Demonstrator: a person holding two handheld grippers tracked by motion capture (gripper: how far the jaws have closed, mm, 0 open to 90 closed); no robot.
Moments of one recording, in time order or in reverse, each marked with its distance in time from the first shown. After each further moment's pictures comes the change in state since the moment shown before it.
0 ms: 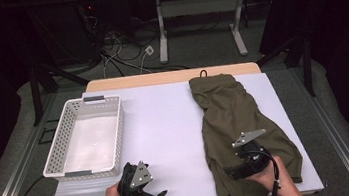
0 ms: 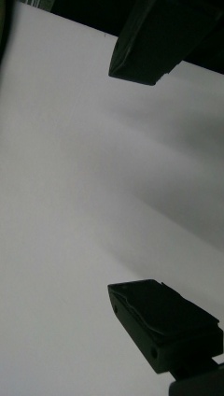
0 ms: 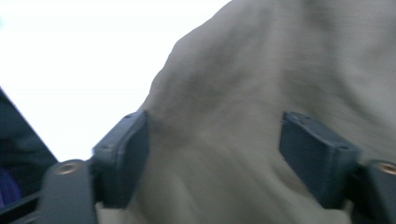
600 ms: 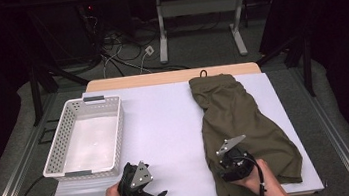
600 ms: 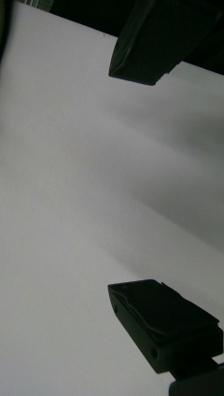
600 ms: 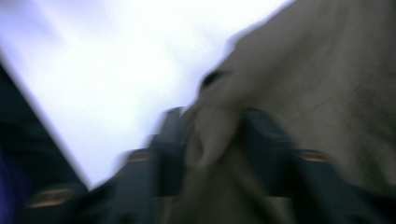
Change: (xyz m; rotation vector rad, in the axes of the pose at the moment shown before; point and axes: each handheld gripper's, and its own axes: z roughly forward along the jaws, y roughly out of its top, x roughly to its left) left arm -0.001 0.000 0.000 0.002 0.002 0.001; right arm 0.024 0.008 0.031 0.074 0.016 -0.076
